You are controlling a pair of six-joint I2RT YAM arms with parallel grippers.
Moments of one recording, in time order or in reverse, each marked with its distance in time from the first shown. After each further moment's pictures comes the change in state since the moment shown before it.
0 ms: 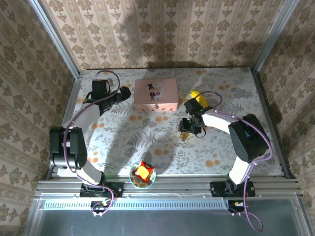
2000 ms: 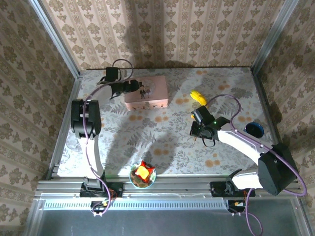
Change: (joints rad) left arm -0.045 0.576 0.559 -0.106 0.076 0.231; right arm 0.086 -0.407 -0.184 -0.100 0.293 0.183
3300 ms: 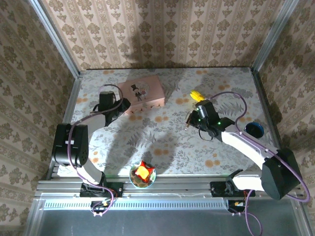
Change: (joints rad) left arm 0.002 -0.515 -0.787 0.381 -0.142 -0.481; right arm -0.028 -0.074 -0.016 0.248 -0.068 0.110
